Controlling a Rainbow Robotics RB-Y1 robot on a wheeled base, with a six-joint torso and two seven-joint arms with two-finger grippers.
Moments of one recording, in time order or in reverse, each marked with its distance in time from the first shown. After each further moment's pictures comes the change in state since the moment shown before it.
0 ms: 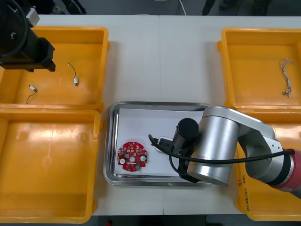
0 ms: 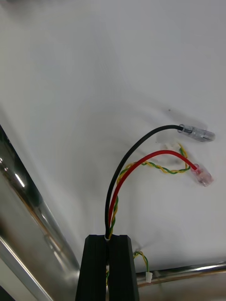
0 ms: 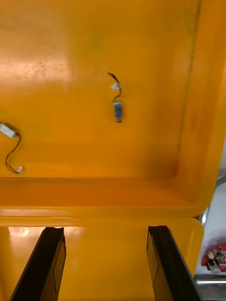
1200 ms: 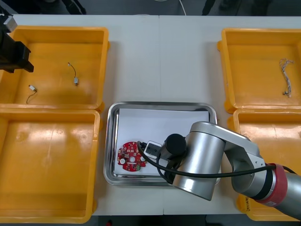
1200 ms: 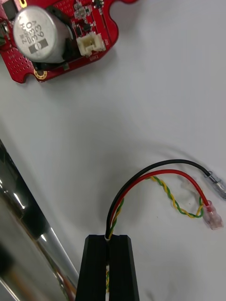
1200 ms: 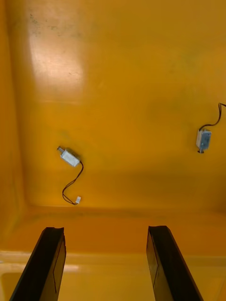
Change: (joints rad) right arm 0.069 0.102 0.027 0.045 0.150 -0.076 -0.003; left arm 0.000 0.000 0.107 0.393 -0.083 -0.173 -0.342
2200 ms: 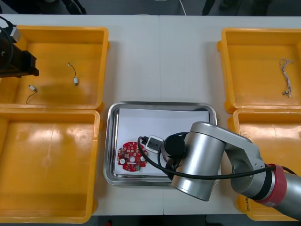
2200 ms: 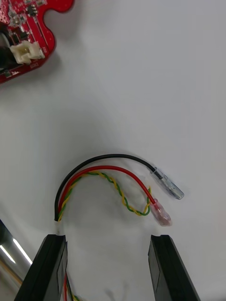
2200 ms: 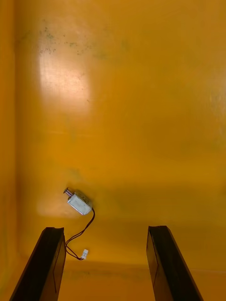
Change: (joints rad) right arm 0.002 0.004 -0.003 0.000 0.094 0.001 -0.001; left arm 0.027 0.000 -0.089 0.154 0.003 -0.270 -0.003
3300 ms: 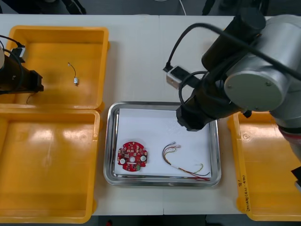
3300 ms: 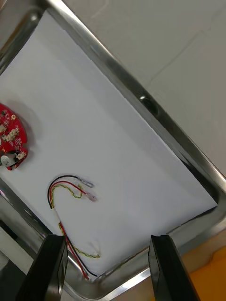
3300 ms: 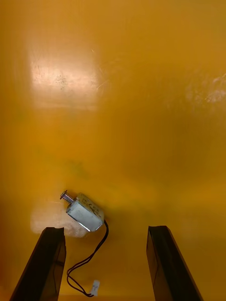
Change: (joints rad) right arm -0.174 -0.007 -0.557 -0.077 -0.512 0.245 -0.175; left arm 0.118 -0.003 -0.069 0.000 0.003 -0.176 -0.026
